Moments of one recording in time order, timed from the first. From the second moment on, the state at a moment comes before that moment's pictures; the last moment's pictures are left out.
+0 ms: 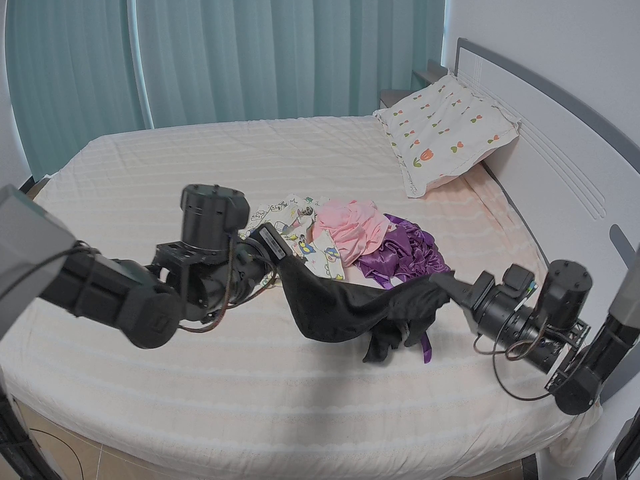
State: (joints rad) left arm -0.55 1.94 -1.01 -0.56 0.20 -0.91; right arm 0.48 1.94 -0.35 -1.52 0.10 0.98
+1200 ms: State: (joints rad) left arm -0.61 1.46 -0.38 -0.90 0.07 -0.93; right arm 0.47 1.71 -0.31 -1.46 0.17 0.98
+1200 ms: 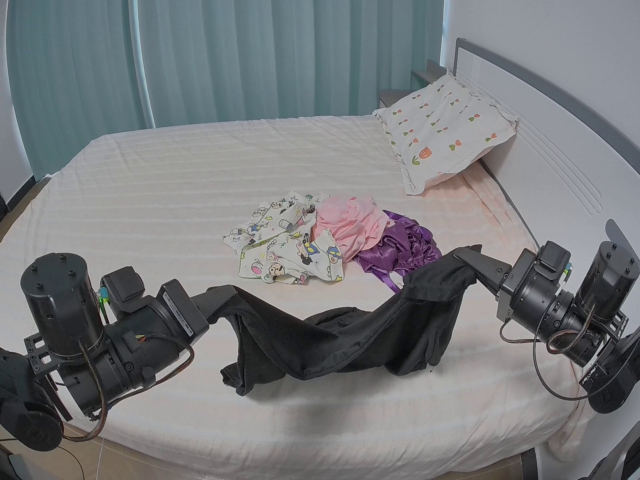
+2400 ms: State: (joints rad) left arm -0.59 1.45 -0.38 -0.91 0.08 -0.93; right arm 0.48 1.71 -0.31 -1.46 0.08 0.98
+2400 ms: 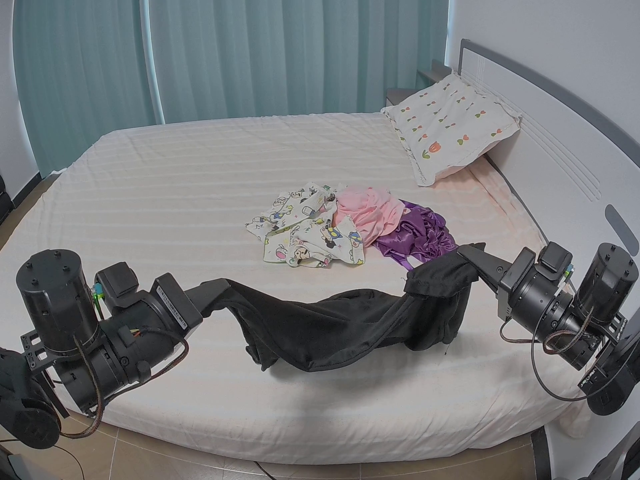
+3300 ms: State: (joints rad) left arm -0.59 1.43 -0.39 -0.91 0.09 -0.93; right arm 0.48 1.70 -0.31 -1.46 0.07 0.97
